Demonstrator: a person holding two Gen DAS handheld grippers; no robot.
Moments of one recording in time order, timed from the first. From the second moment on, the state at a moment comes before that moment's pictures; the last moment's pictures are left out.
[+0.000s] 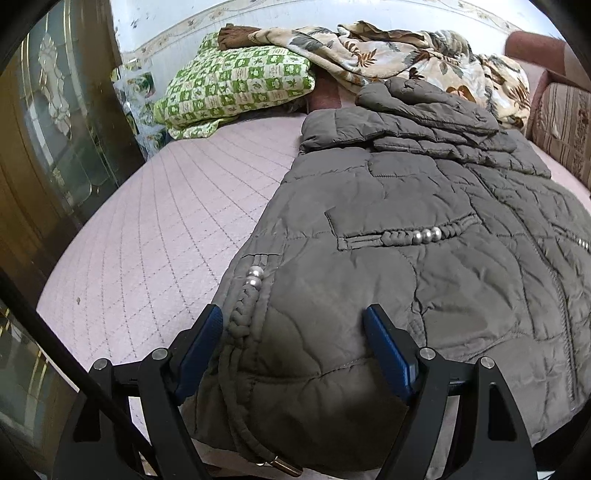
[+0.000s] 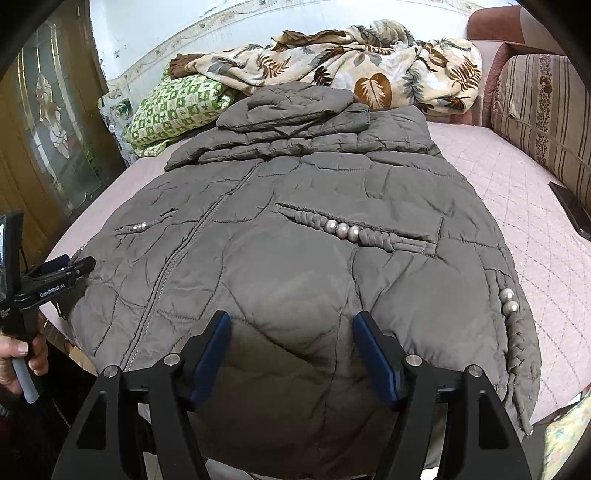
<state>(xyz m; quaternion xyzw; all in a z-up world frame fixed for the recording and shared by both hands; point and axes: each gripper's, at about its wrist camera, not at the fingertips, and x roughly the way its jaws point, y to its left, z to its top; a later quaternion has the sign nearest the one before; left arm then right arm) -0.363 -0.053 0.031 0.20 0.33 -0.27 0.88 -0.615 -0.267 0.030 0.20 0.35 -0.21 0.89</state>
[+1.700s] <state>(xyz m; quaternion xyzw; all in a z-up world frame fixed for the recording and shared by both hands) -0.333 0.026 0.037 0.06 0.40 -0.24 0.88 -0.715 -0.346 0.043 0.36 0.24 -0.36 0.83</state>
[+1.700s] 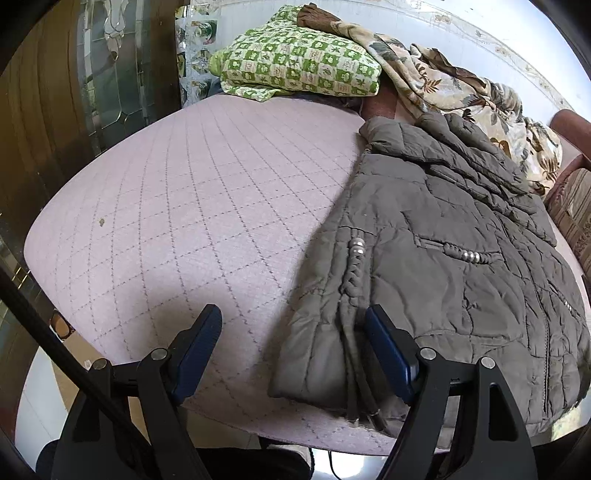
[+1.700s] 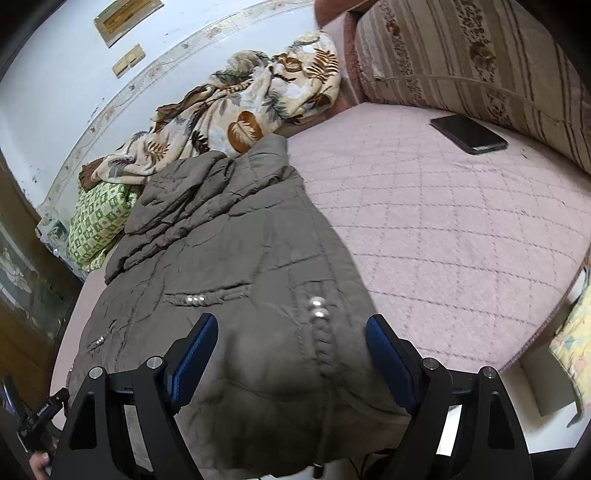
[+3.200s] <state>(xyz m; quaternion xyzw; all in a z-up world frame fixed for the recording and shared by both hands) -0.322 0.034 0.014 -0.04 0.48 -0.30 0.82 -0.753 -0.361 0.000 0.52 0.20 -0.30 0.77</state>
